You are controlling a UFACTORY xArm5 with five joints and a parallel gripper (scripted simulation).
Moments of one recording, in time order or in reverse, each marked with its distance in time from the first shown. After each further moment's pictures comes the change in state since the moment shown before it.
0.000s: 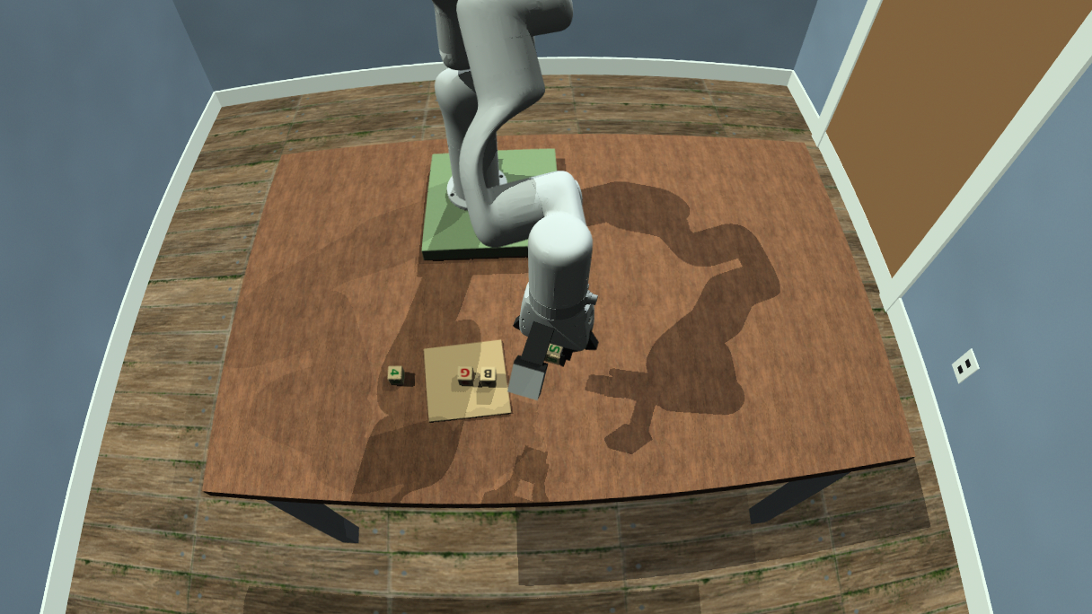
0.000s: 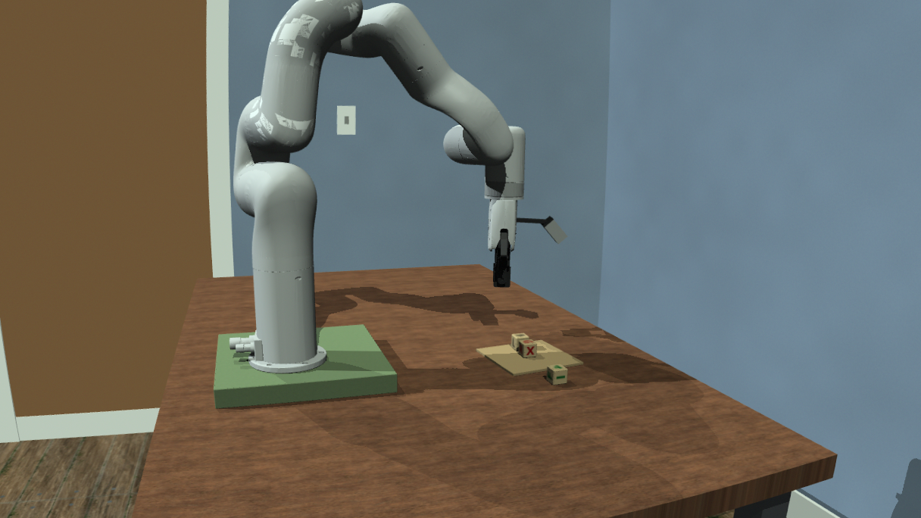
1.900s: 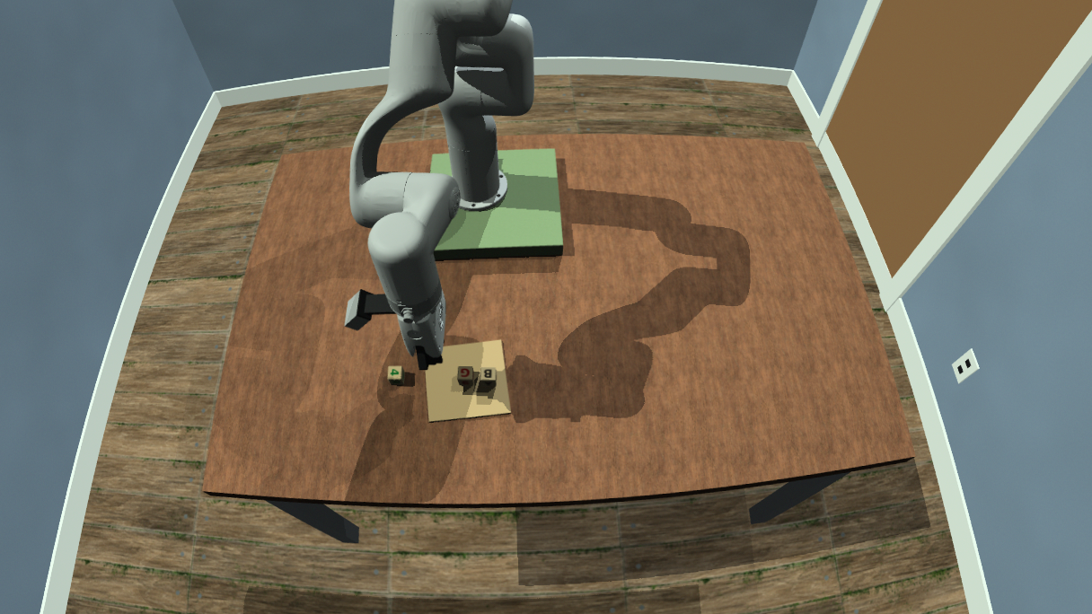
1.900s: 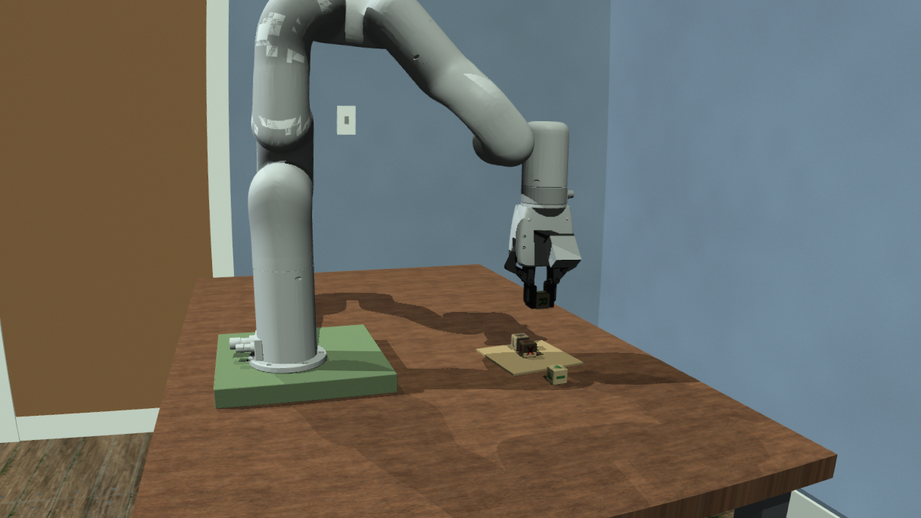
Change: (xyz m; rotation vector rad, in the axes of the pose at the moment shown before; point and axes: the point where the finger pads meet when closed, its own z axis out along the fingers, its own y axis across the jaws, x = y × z) arm 0.057 0.181 -0.006 0.003 -0.002 1.254
